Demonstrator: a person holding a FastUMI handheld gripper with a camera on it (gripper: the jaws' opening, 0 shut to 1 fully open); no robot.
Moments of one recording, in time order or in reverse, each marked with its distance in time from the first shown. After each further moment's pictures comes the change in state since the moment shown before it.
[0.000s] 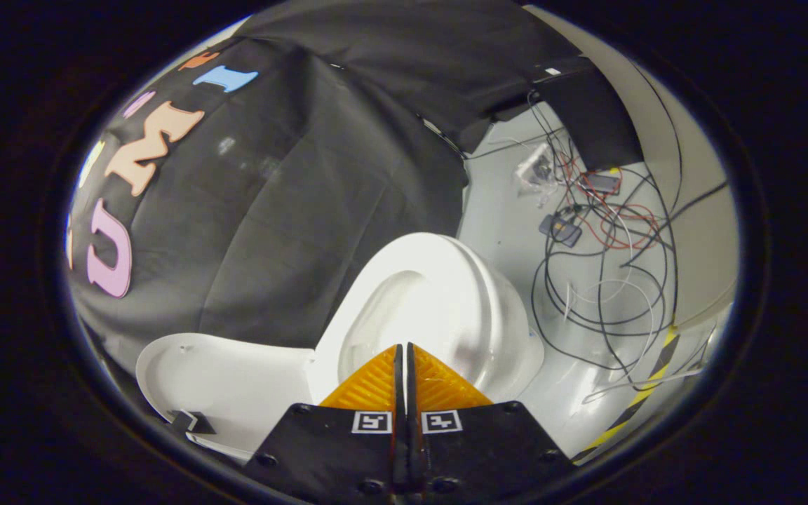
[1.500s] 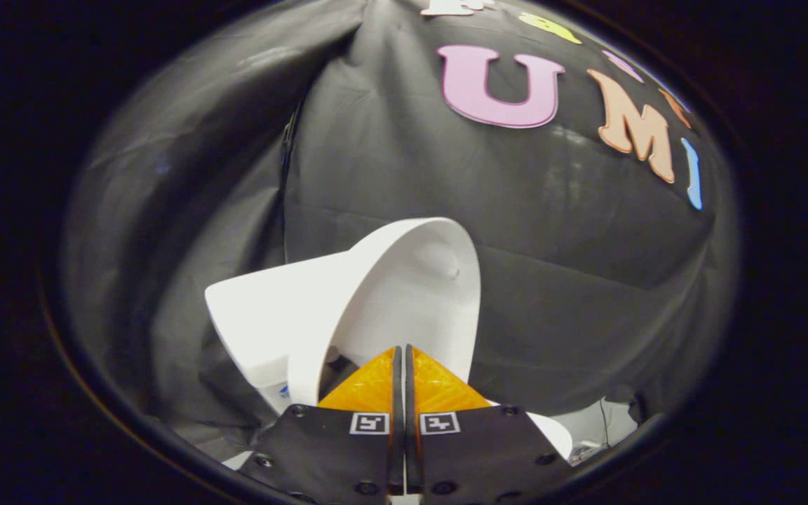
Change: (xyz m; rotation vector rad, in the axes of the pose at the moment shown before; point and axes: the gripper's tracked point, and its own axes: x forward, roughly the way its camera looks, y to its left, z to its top) arm -0.069 0.369 -0.166 -1.407 -0.016 0.517
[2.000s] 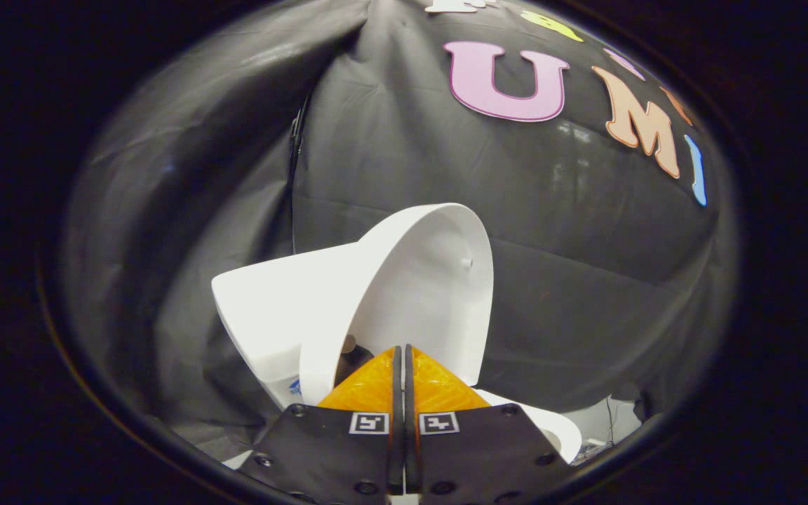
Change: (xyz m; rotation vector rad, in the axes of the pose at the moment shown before) arm 0.001 0.003 -0.005 0.015 -0.003 0.019
